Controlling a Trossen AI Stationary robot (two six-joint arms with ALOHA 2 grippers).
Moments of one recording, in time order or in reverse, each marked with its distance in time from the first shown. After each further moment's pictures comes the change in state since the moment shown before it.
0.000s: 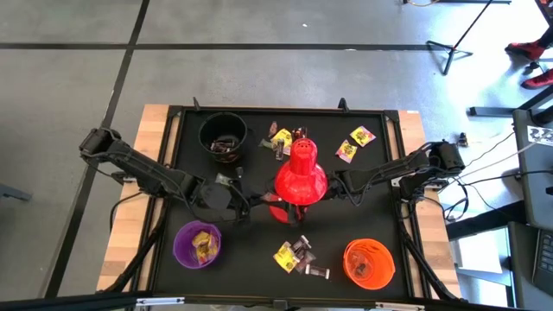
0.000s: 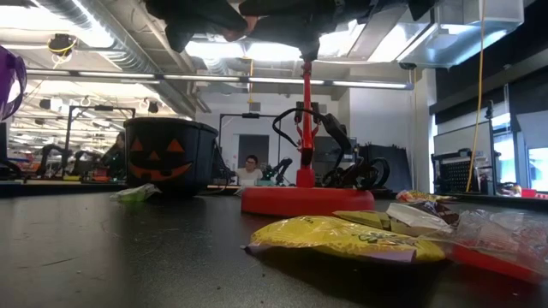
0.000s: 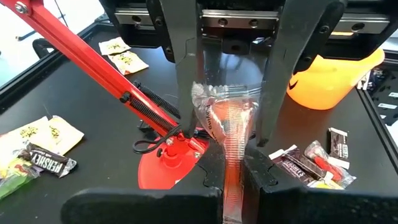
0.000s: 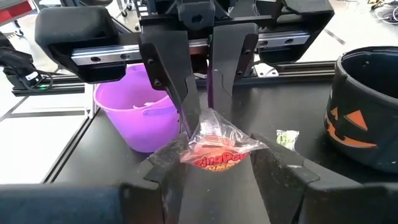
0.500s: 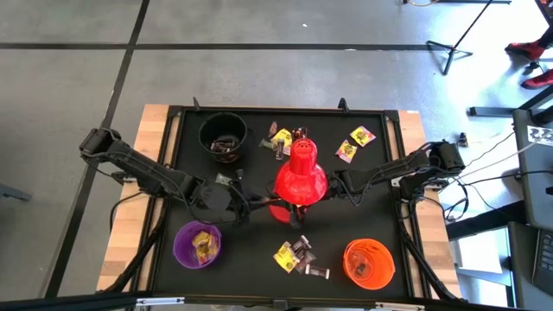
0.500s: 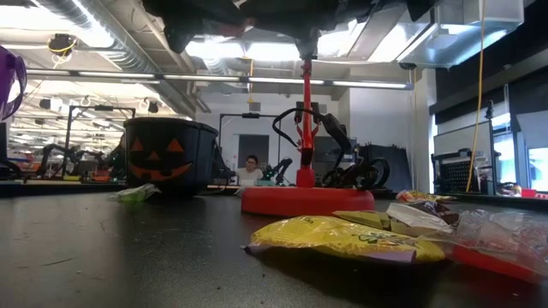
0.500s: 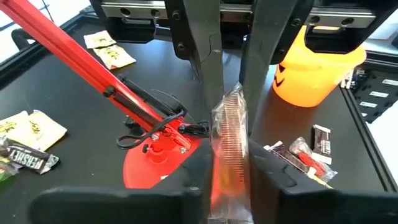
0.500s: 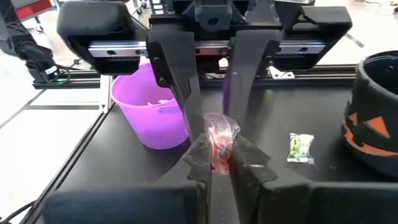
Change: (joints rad) left arm -0.004 0.000 0.000 0.002 0.041 -0.027; right arm 0.000 0.000 0.000 0.002 -0.076 -0.028
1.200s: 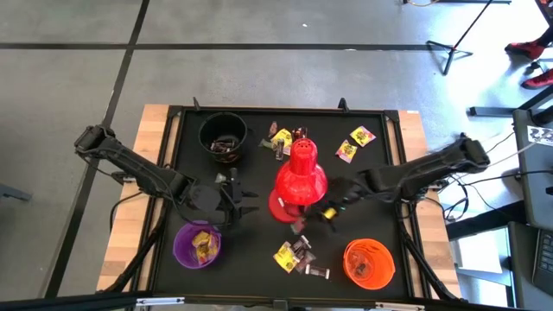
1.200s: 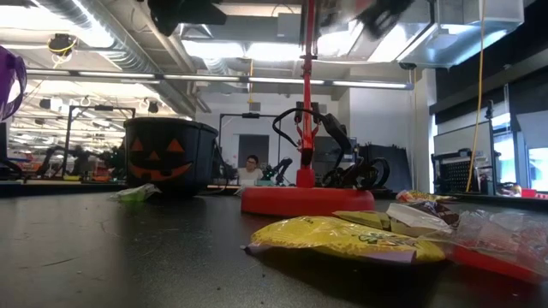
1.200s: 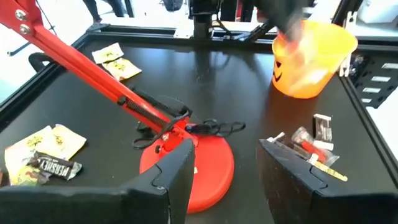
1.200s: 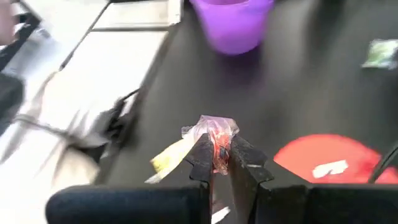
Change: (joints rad) left arm -0.045 -0.087 0.000 -0.091 -0.050 0.079; right arm 0.122 -0.289 0.000 -0.601 -0.189 0.087
